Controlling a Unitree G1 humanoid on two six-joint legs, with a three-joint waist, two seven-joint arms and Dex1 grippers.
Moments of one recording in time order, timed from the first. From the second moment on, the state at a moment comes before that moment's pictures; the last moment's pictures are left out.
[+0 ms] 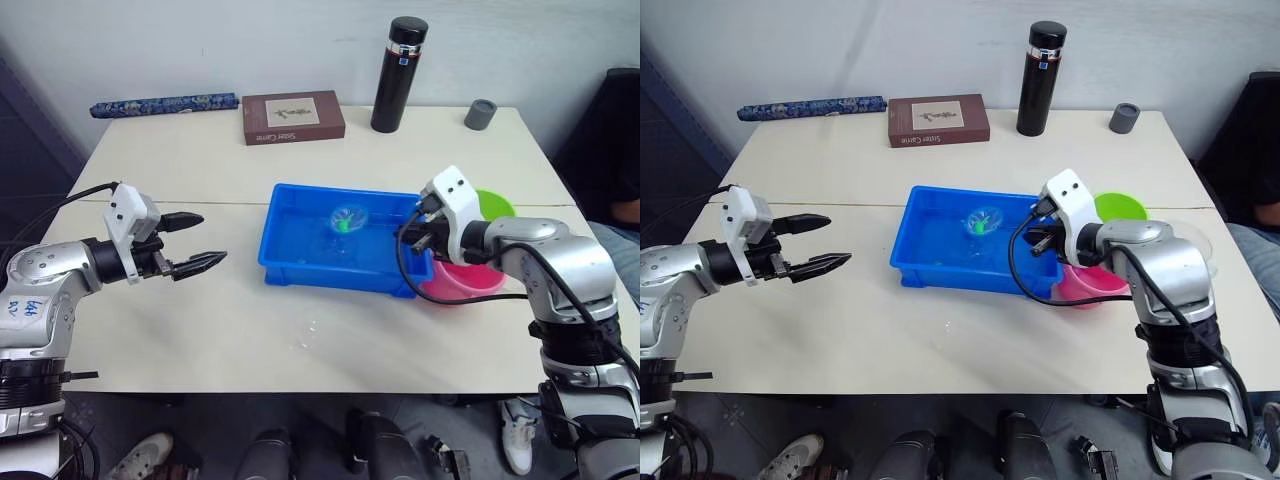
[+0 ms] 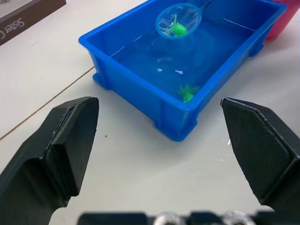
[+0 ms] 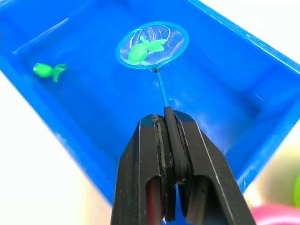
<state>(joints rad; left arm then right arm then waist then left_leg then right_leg) -0.41 0.84 0.21 0.03 -0.44 0.41 -0.99 -0.71 -0.60 0.01 -0.26 0.30 1.19 0.69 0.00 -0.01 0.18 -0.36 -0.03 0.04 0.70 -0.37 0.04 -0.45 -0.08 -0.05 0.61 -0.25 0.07</state>
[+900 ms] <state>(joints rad) -0.79 0.67 0.02 0.41 -0.34 0.23 -1.16 -0.48 -0.92 -0.39 -0.31 0.41 1.15 0.62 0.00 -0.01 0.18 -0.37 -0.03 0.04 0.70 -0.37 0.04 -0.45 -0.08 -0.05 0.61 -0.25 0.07</state>
